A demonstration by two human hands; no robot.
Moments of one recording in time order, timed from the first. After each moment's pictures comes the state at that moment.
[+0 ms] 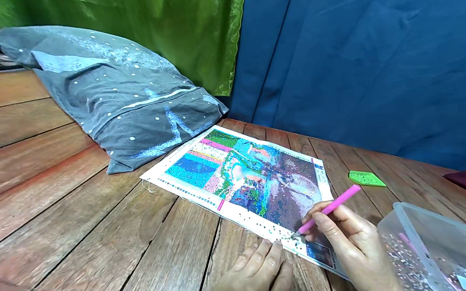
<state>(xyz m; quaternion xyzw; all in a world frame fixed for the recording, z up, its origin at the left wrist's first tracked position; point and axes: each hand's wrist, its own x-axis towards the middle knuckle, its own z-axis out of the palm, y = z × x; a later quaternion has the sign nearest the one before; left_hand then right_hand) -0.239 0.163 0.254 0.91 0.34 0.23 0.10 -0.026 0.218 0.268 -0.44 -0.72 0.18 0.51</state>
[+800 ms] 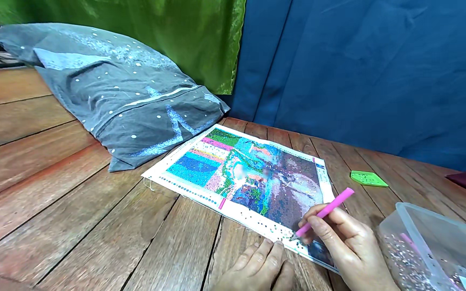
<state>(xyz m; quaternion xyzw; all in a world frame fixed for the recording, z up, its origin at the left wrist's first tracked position) -0.240 0.163 0.253 0.91 0.33 0.23 0.09 -0.031 0.217 0.264 -0.42 -0.73 0.17 0.50</state>
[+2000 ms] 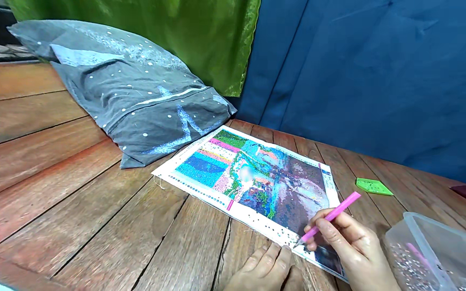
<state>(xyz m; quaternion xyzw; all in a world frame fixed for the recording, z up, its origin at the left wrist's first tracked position) -0.240 0.163 0.253 0.90 0.33 0.25 0.12 -0.038 0.212 0.271 -0.45 -0.67 0.29 0.51</state>
